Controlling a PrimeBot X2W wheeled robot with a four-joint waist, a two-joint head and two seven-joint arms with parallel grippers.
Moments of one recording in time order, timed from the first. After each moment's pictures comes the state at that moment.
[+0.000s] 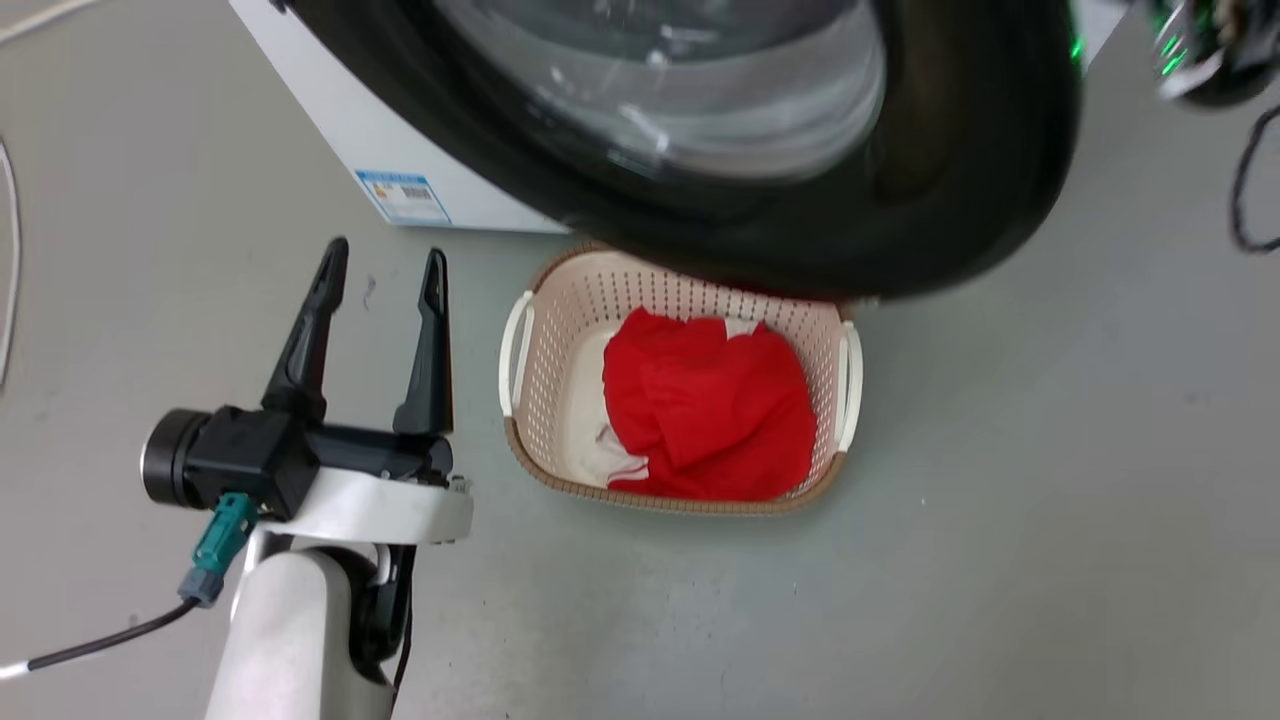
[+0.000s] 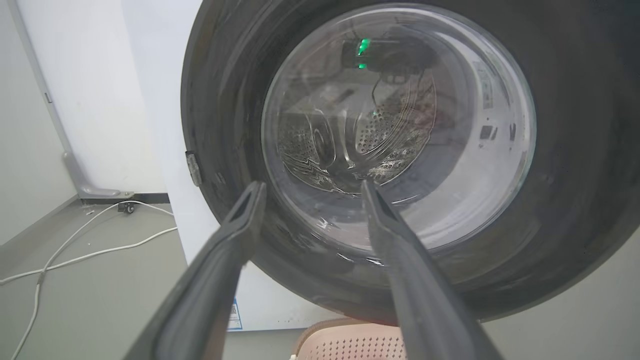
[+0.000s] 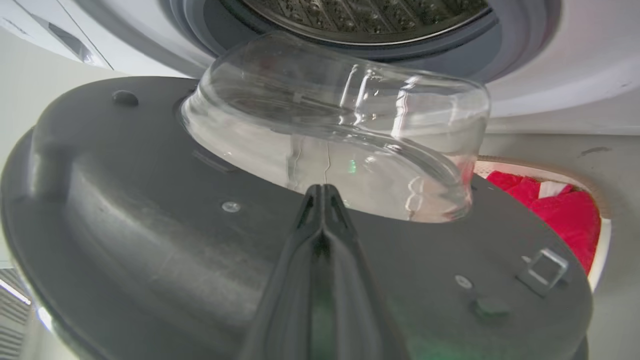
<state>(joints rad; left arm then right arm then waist) -0.29 0.05 -0.02 0.01 -0.10 -0.13 -0.26 -1.45 -0.21 0.06 1.12 1.15 0.13 0.95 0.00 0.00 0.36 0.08</state>
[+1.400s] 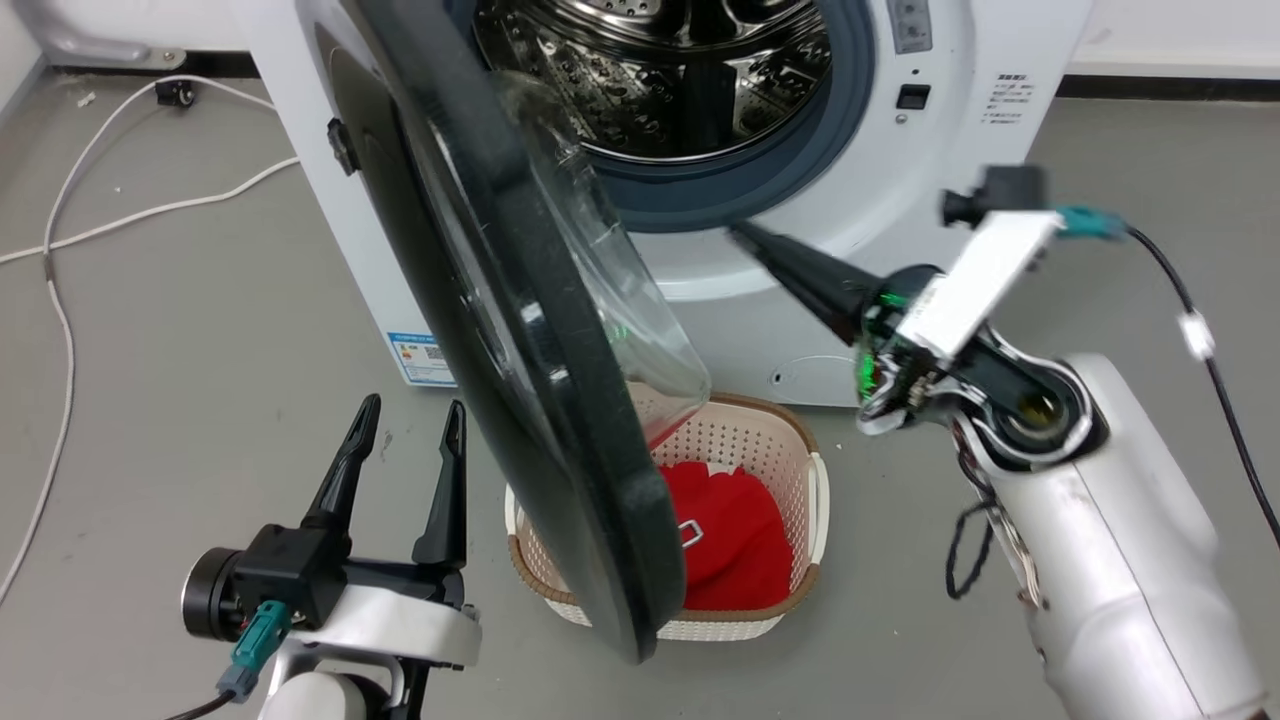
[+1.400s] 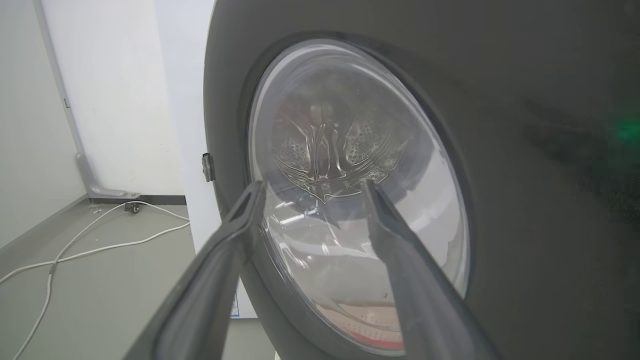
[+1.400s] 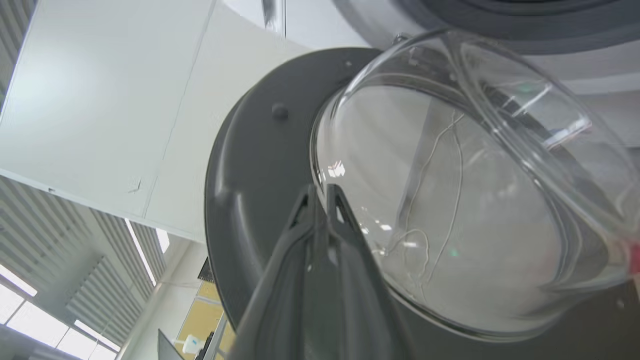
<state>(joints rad) -0.10 0.05 -0.04 0.05 -0.12 -0.13 -0.26 -0.73 -0.05 0.29 0.50 1.58 0.13 0.60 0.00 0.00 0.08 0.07</state>
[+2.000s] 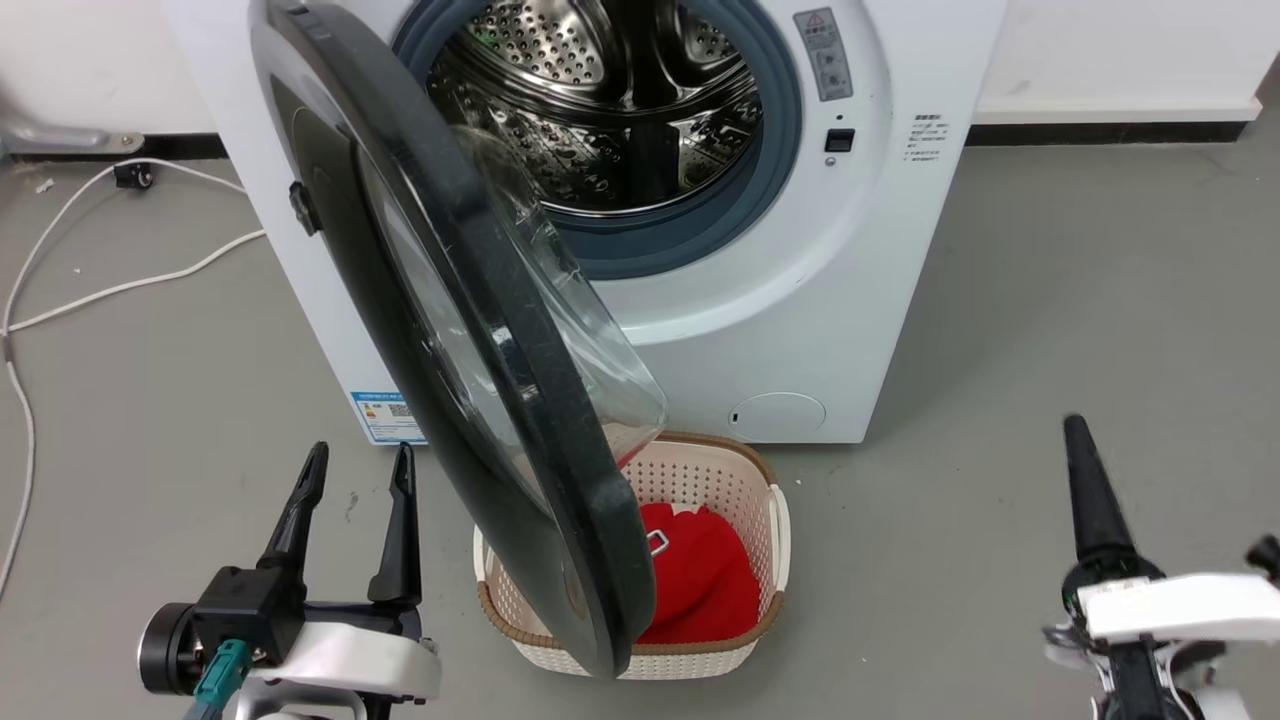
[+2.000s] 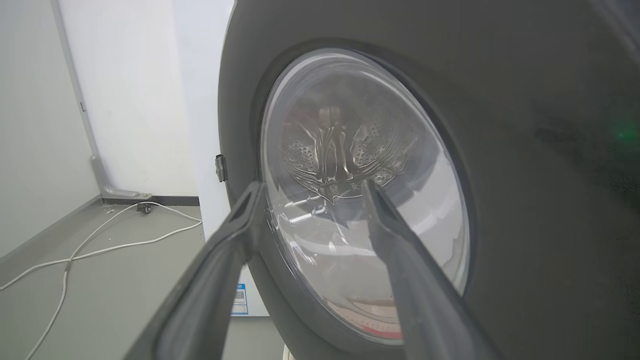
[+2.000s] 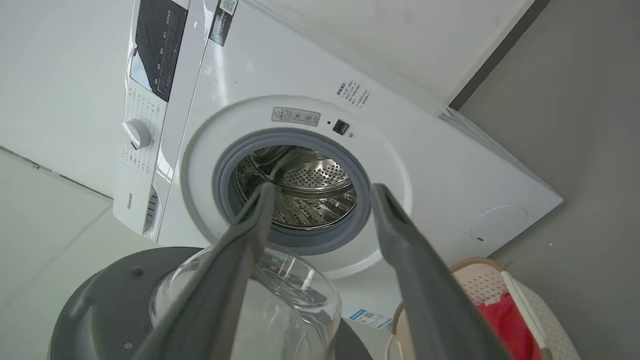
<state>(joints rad) -0.02 0.05 0.03 0.05 -0.11 -0.13 -0.26 -0.11 -0.11 0.03 0.18 1.22 0.13 -0.11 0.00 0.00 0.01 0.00</state>
